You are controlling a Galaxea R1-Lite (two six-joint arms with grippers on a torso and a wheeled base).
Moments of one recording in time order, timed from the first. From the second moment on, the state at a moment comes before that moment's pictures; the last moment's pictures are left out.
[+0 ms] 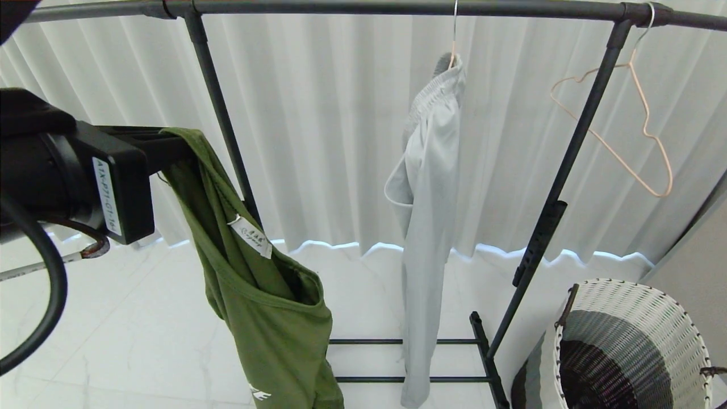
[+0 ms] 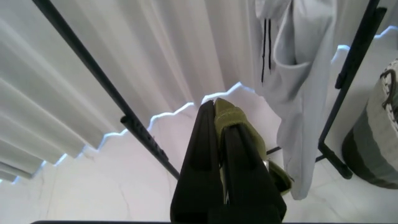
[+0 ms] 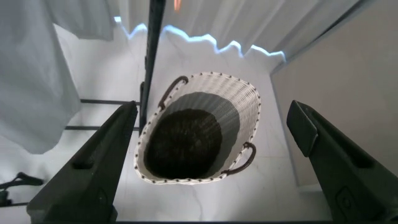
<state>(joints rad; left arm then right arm) -0.78 1.17 -1.11 0.09 0.45 0.25 -0.02 0.91 -1.02 0.44 -0.10 -0.19</state>
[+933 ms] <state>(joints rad) -0.78 1.17 -1.11 0.09 0.45 0.28 -0.02 0.94 -0.90 0.25 -0.08 -0.19</state>
